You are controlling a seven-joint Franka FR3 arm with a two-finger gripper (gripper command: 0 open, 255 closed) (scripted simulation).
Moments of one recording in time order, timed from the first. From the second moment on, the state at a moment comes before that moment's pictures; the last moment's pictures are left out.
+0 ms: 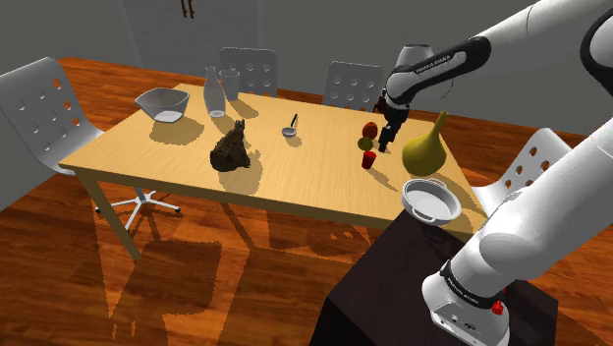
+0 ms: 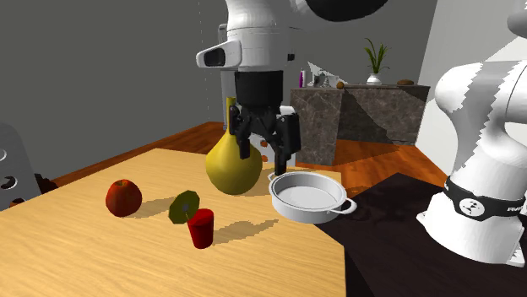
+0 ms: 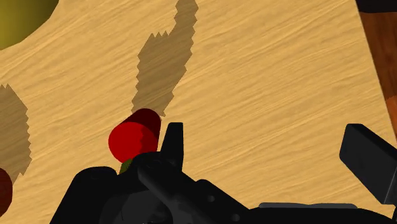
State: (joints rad) arm -0.11 -0.12 -0.40 -2.37 -0.11 2.23 -0.58
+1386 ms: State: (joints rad) arm -0.26 0.46 -0.37 -2.05 0.25 2.47 -0.94
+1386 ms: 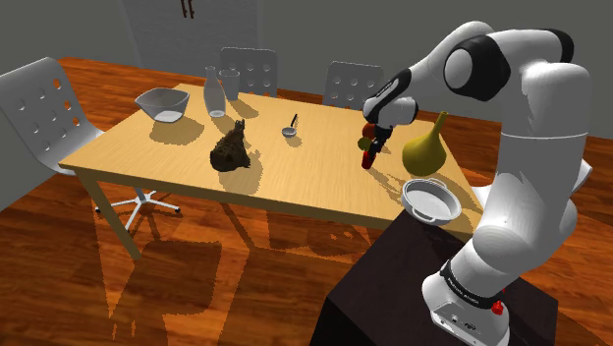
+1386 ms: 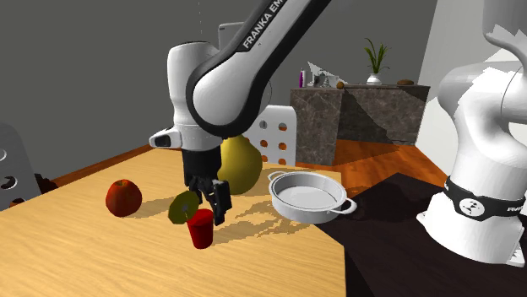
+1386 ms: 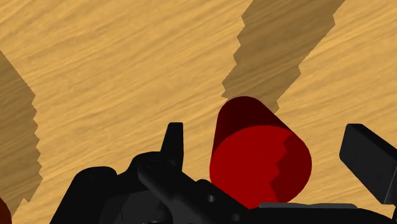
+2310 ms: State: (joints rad) arm -0.26 0.46 -0.37 -2.05 0.25 2.48 -0.94
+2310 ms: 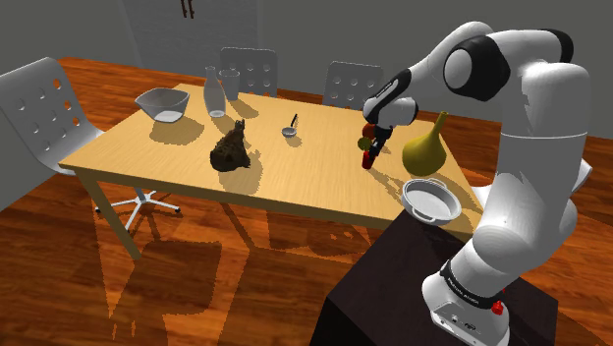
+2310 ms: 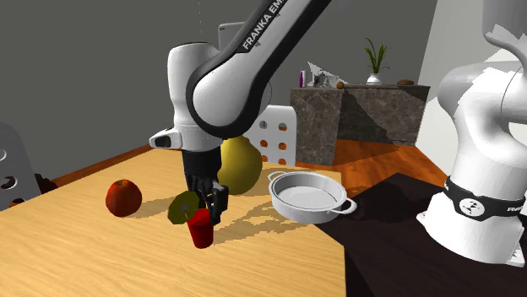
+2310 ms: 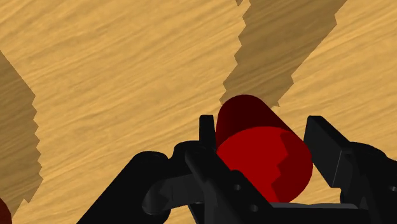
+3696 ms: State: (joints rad) arm -0.21 0.29 -0.43 -2.02 0.15 2.29 -0.87
